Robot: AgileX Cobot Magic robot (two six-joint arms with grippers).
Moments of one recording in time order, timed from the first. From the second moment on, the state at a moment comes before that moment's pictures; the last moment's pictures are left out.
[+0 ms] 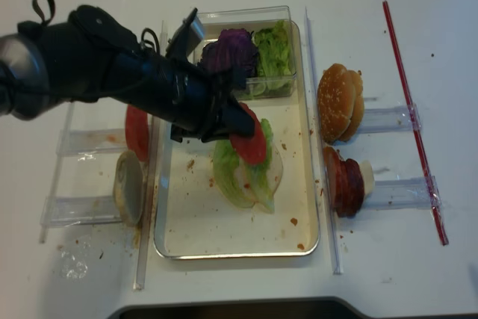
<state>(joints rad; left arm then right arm) -0.35 1.68 -1.04 -1.11 0.92 0.49 0.11 -0.02 -0.47 0.04 1.14 -0.11</state>
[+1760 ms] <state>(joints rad) -0.23 1.93 -0.96 -1.51 1.15 0.85 0.11 -0.02 -0.47 0.04 1.13 -0.11</state>
